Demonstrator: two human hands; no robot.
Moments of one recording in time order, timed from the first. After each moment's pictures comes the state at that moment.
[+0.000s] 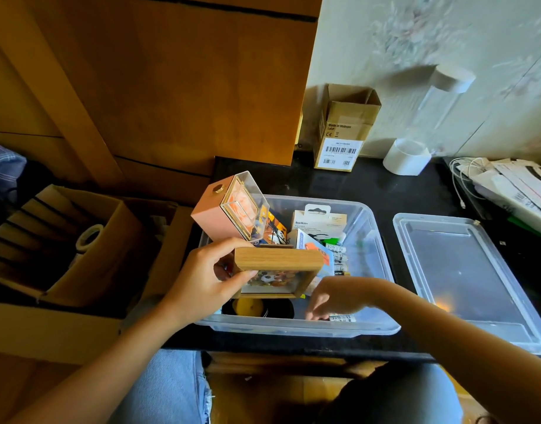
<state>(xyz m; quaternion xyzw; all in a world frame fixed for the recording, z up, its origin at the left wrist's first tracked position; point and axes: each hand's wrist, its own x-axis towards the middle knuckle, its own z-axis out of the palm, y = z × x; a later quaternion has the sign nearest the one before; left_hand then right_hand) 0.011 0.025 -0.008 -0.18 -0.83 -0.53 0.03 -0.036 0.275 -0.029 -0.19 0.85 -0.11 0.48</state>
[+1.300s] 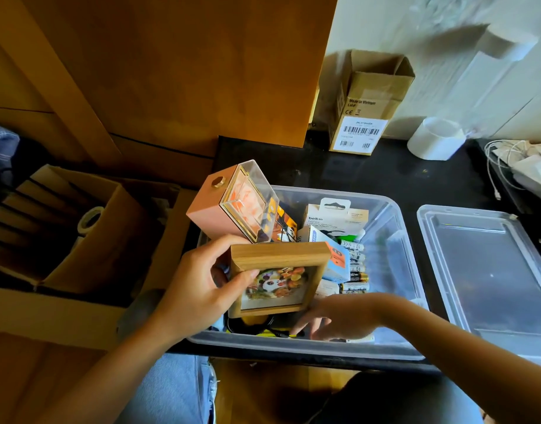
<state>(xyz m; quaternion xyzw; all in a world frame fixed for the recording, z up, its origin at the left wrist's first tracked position) 0.003 0.025 -0.012 -0.14 -0.81 -0.57 0.01 -0.039 0.264 -0.051 -0.29 0.78 -0.14 0.54</state>
